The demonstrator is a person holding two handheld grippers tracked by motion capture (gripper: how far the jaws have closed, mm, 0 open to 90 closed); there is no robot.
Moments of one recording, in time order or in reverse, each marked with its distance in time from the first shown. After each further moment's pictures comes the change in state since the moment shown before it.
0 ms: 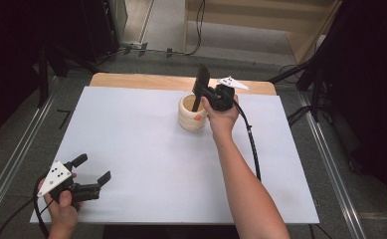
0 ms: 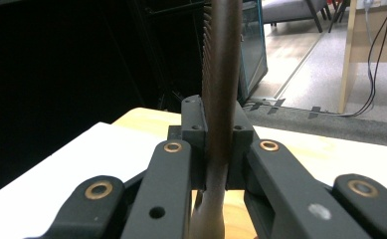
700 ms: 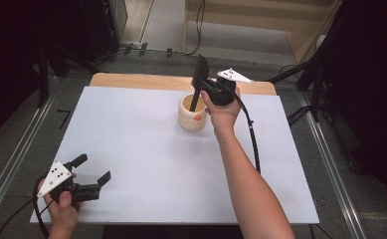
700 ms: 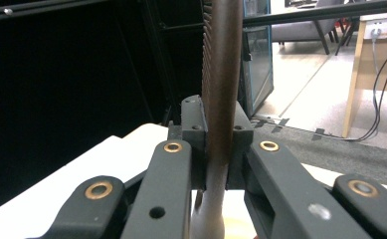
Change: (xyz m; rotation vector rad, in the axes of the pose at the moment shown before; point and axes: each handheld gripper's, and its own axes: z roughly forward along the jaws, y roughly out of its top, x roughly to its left) left arm -0.001 0.000 -0.001 -0.001 0.002 0.002; right arm 0.016 0.028 -0.011 -0.040 0.027 -0.069
